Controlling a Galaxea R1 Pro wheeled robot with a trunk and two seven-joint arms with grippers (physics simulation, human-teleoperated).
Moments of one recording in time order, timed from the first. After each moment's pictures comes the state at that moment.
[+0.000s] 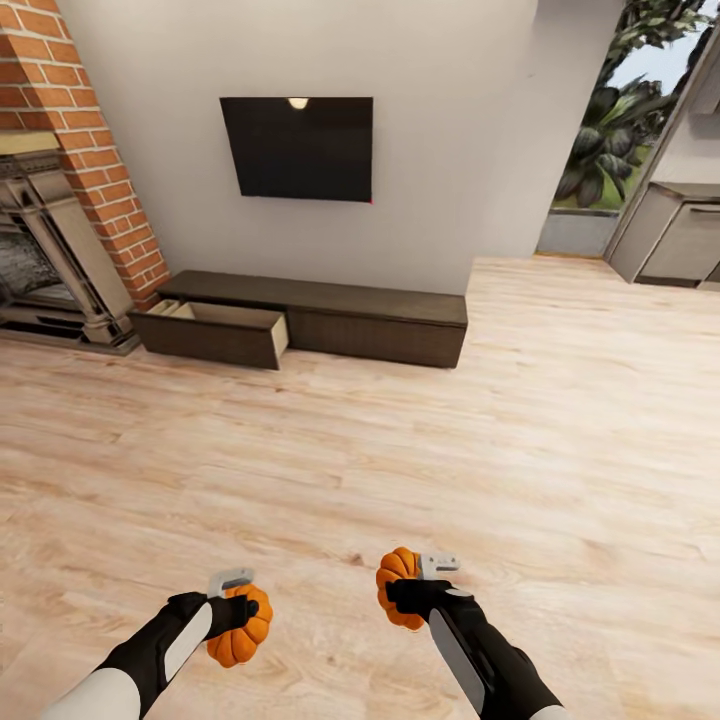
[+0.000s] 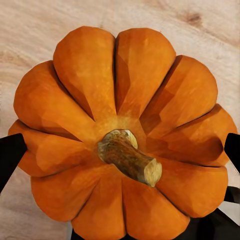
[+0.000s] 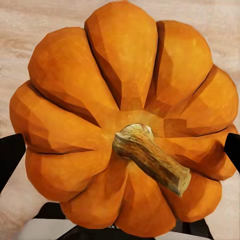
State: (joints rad) left arm -0.57 0.12 -0.28 -0.48 0.53 0.43 0.09; right arm -0.44 0.09 0.31 -0.82 -0.35 0.43 -0.19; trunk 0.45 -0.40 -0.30
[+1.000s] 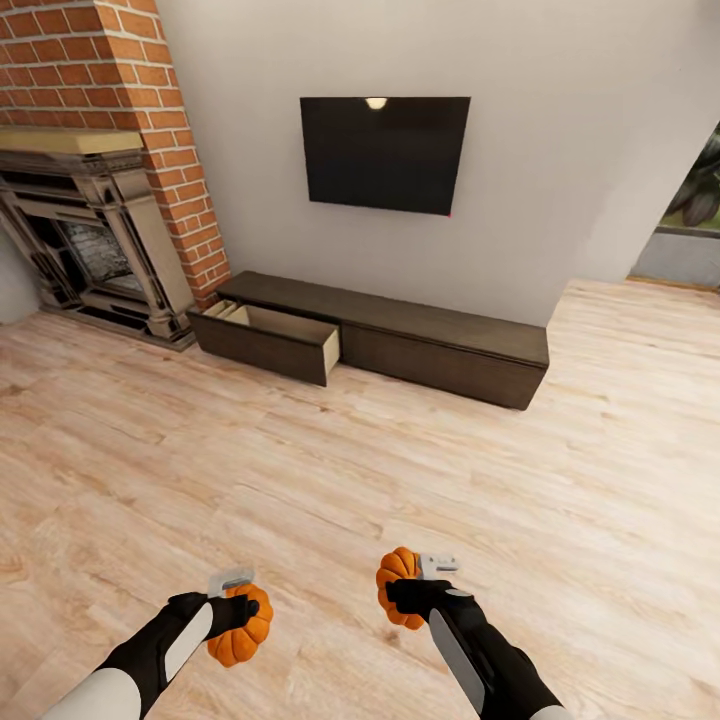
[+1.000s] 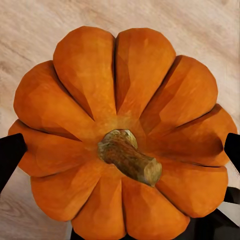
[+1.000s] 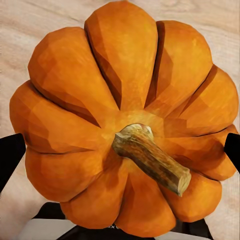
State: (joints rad) left arm -0.57 0.12 -0.28 -0.48 0.53 0.43 0.09; right arm -0.44 0.09 0.31 -0.82 -0.35 0.43 -0.19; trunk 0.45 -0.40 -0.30
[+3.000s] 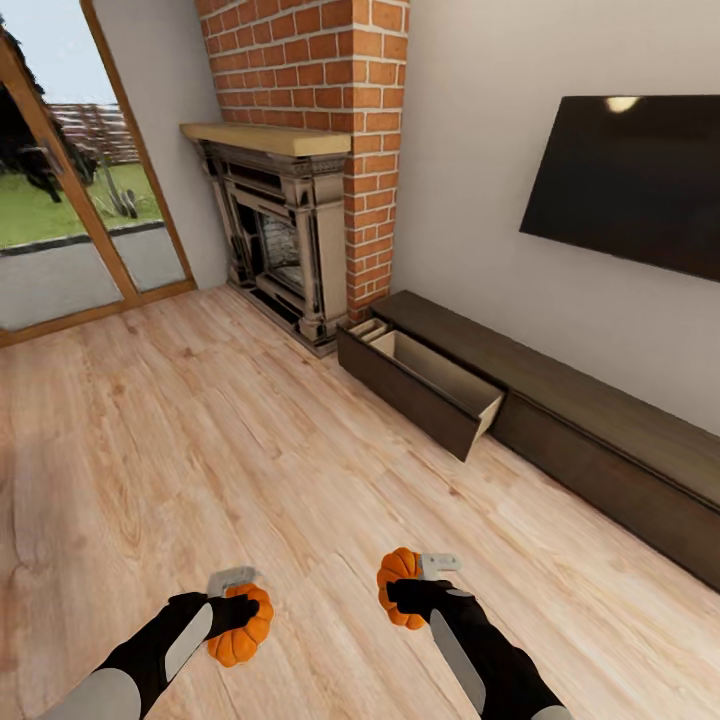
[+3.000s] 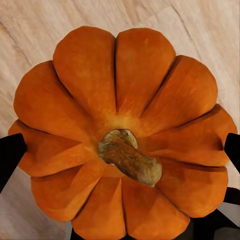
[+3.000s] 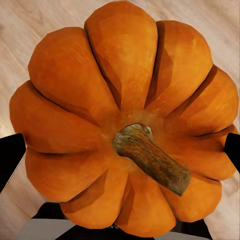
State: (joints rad) left arm -0.57 0.12 -0.28 -0.48 0.53 0.43 0.09; right arm -0.44 0.09 0.31 -0.82 -0.35 0.43 -0.18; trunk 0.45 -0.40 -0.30
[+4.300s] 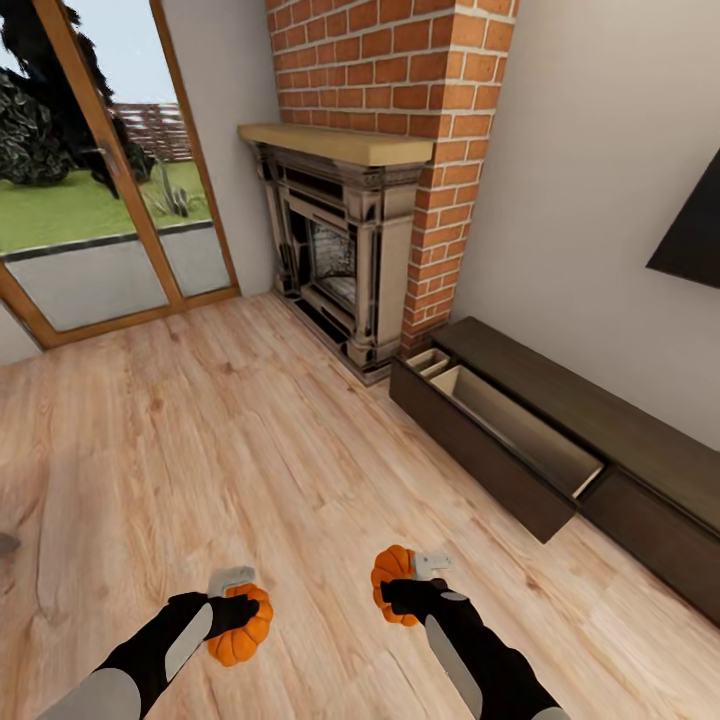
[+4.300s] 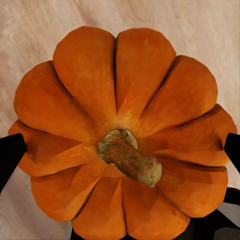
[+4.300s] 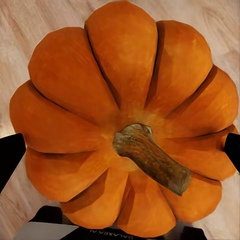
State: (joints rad) left arm -0.57 0.12 -0.28 -0.48 0.53 0.43 0.09; right arm -0.44 0.08 0.37 -0.82 -0.35 0.39 -0.18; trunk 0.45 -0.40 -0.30
